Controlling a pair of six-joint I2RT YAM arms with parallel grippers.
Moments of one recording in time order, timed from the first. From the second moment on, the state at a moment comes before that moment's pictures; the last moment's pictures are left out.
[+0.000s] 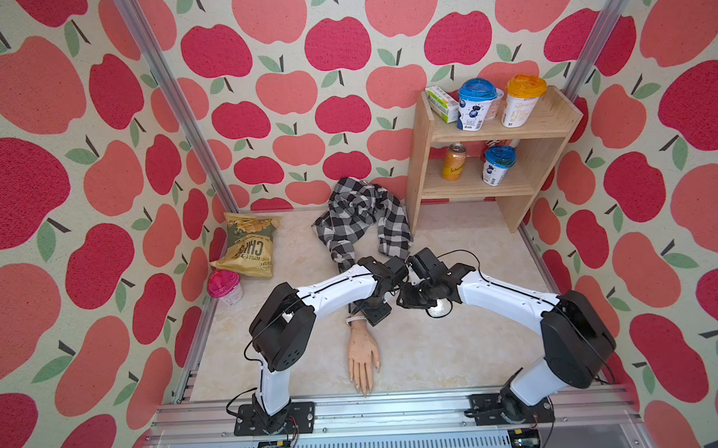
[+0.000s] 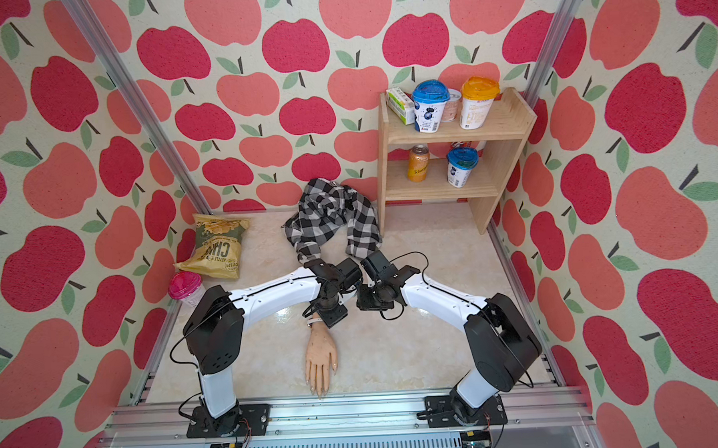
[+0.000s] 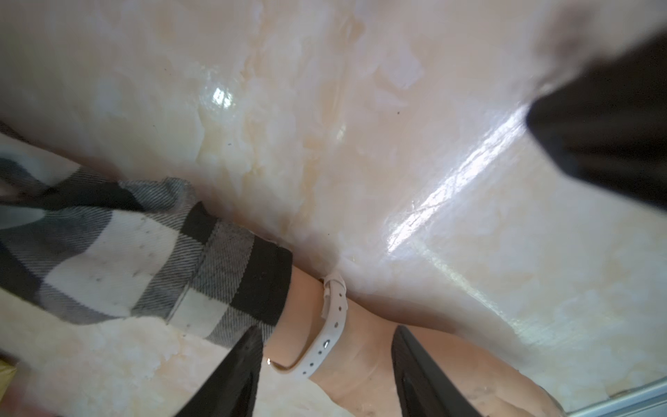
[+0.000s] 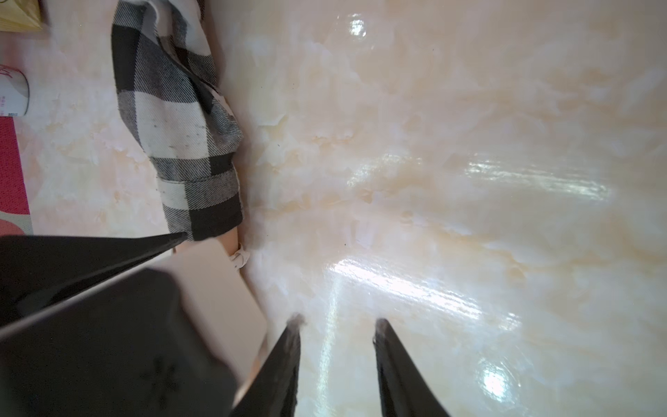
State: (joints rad) left arm -0.88 1.91 1.47 -1.10 -0.14 0.08; right arm 0.75 1.57 1.02 -0.55 -0.20 0.60
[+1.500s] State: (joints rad) left arm -0.85 1.98 1.49 -1.15 -0.18 0.10; right arm 0.70 1.54 0.96 -0.52 -0.21 0.59
